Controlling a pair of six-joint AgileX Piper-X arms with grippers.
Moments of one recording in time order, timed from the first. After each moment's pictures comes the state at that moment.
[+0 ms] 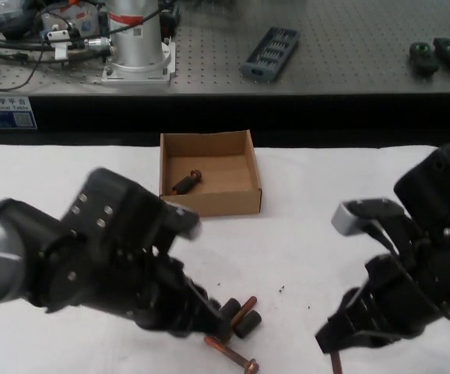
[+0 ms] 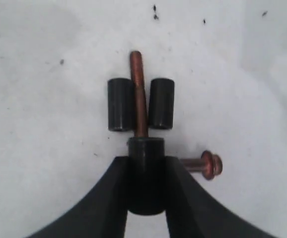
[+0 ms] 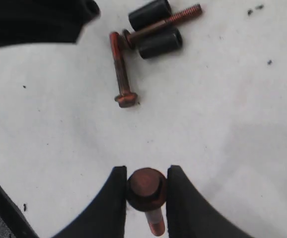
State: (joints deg) left arm -33.1 89.0 -44.7 16.0 19.8 -2.7; right arm 34.2 78.8 -43.1 39.7 -25.9 4.3
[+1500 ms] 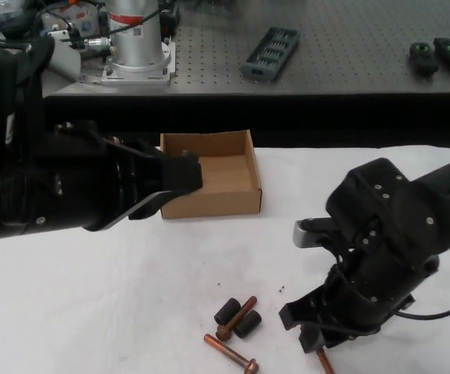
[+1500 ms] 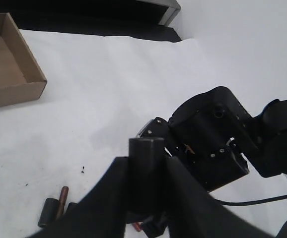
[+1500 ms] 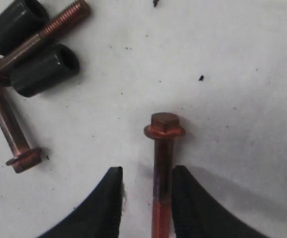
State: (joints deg) left arm -31.1 59.0 -44.7 14.3 20.4 -27.9; right arm 38.3 97.3 -52.0 39.5 -12.7 14.2
